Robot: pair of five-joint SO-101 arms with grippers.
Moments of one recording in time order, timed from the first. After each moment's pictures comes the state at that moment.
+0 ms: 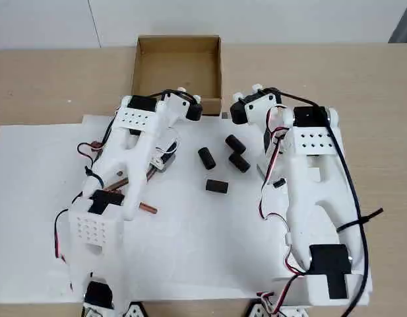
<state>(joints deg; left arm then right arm) 7.6 35.6 -18.2 89.5 -16.8 -4.6 -3.0 5.5 91.3 25.1</state>
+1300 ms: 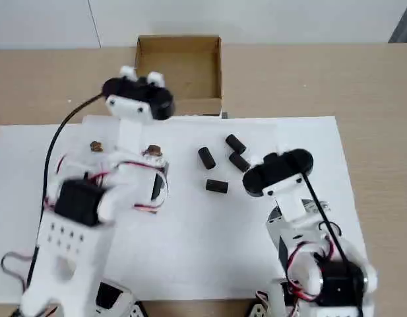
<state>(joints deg) 16.9 -40.7 20.5 86.4 11.0 -4.9 -77.0 46.1 89.1 22.6</state>
